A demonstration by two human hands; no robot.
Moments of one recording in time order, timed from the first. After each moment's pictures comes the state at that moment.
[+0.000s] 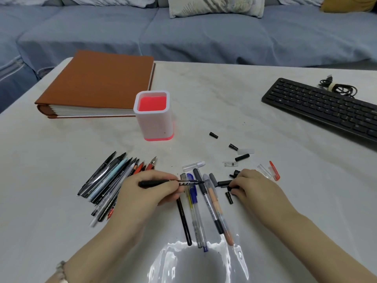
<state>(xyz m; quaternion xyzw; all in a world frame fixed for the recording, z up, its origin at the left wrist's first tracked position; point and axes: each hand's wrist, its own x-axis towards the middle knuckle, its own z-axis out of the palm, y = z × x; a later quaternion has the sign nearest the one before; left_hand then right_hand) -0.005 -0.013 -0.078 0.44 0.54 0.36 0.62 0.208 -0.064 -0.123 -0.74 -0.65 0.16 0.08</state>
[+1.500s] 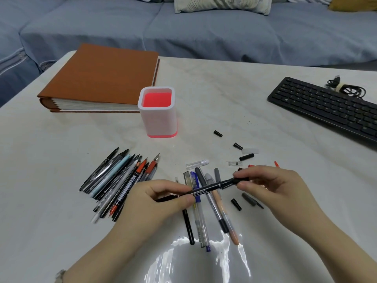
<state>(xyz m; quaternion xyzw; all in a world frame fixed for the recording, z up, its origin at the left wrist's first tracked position) -0.007 -0.026 -0.069 0.56 0.50 0.30 0.59 0.196 -0.078 -0.071 -0.64 -0.51 0.36 0.44</state>
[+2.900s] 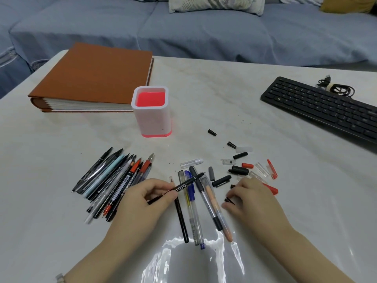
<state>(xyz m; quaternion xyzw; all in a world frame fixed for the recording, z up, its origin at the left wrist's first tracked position) -0.016 -0.024 -0.102 0.59 0.56 0.29 0.50 0.194 -0.082 -0.134 -0.75 -0.64 0.15 0.12</state>
